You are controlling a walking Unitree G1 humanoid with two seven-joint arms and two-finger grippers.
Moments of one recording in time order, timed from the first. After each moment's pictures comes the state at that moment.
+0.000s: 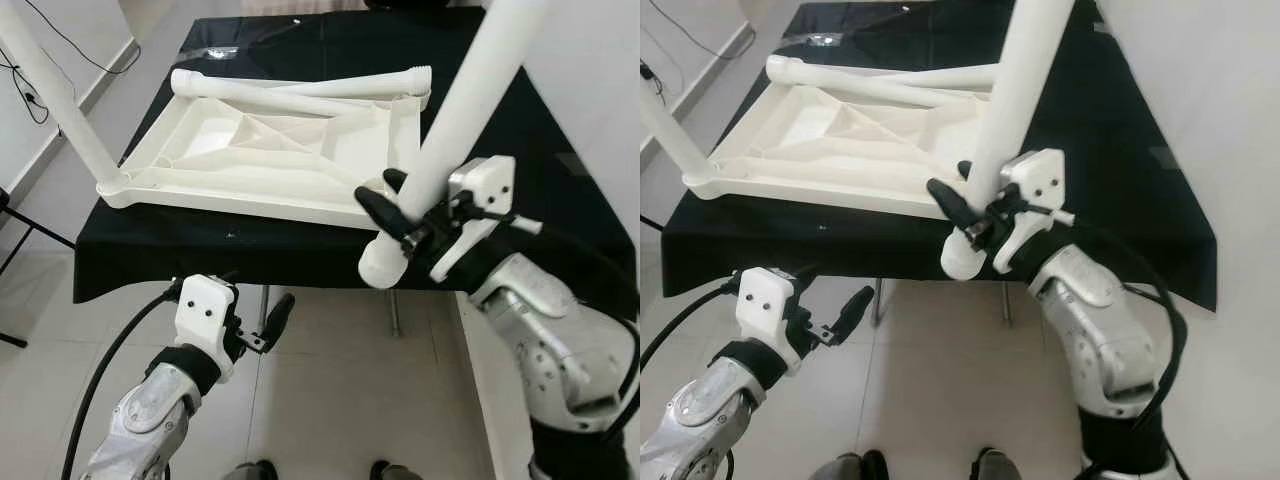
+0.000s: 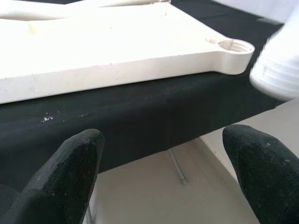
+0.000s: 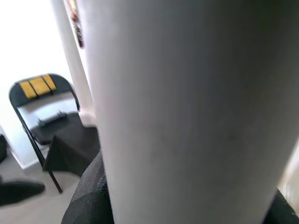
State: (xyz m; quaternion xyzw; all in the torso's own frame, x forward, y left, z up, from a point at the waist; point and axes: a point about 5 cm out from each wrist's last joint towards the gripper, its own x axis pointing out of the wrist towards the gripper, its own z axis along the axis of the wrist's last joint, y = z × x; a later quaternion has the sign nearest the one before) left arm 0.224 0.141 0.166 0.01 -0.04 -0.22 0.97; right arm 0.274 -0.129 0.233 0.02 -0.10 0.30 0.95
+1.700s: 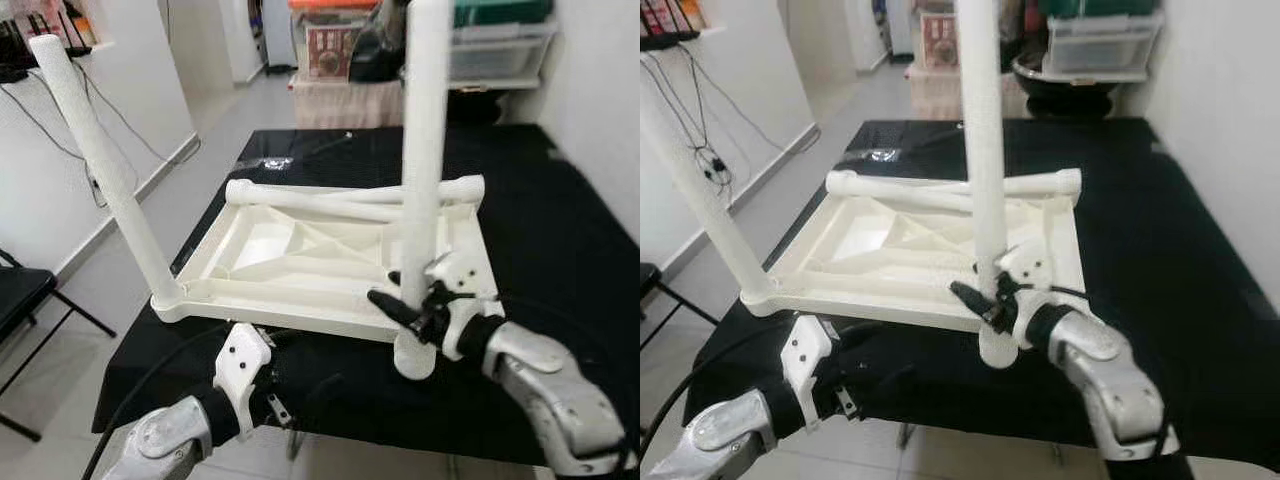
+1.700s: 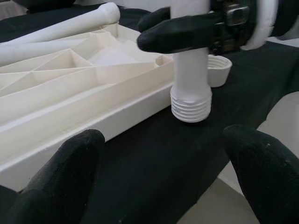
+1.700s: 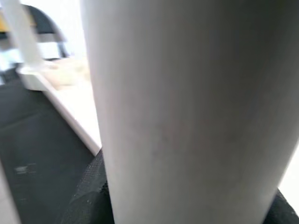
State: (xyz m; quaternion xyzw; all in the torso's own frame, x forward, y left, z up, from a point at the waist) left arm 0.214 0.116 0.145 0.02 0.00 -0.41 0.91; right arm 0.285 -0.167 0.172 -0.08 0.05 0.30 0.95
